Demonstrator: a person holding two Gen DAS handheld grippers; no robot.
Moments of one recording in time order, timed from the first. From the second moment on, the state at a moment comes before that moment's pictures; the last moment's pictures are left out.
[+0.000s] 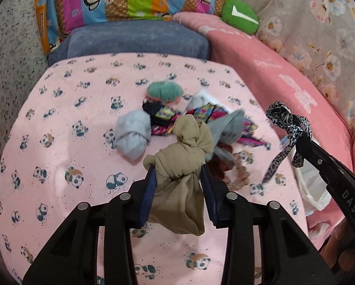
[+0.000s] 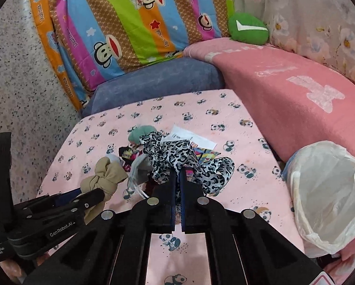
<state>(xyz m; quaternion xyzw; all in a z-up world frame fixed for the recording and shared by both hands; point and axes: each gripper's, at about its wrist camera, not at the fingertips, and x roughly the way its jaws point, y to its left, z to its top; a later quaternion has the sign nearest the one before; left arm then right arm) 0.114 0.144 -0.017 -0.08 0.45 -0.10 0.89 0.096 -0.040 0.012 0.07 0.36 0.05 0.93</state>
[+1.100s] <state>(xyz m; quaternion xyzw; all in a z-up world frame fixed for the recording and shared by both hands) 0.090 -0.077 0.079 0.00 0.37 -0.30 0.88 0.018 -0.233 0.062 0.17 0.27 -0.12 0.94</state>
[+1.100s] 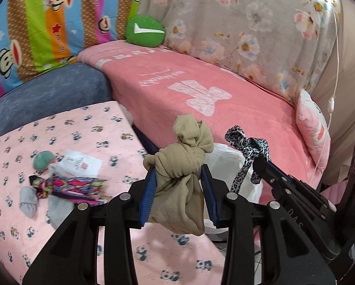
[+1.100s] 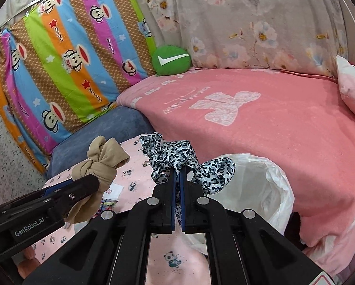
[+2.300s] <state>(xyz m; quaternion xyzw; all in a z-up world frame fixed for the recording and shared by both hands) 0.121 -0.157 0.036 0.02 0.42 -0.33 0.85 0.021 -0.306 0.022 0.19 0.29 -0.19 0.92</state>
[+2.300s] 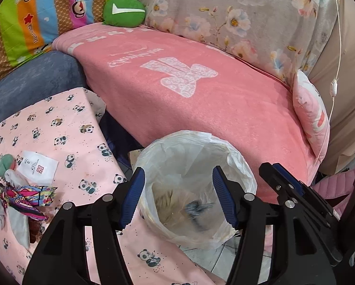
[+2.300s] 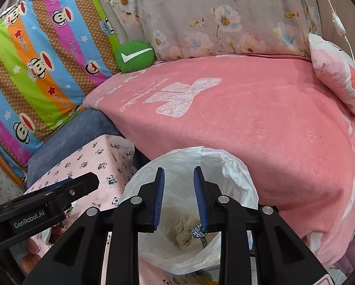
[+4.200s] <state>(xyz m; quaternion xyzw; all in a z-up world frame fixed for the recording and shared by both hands) 0.184 0.188 -0.056 -0.13 0.47 -0.02 0.87 0.113 -0.026 -0.025 0.09 0.41 0.05 0.91</state>
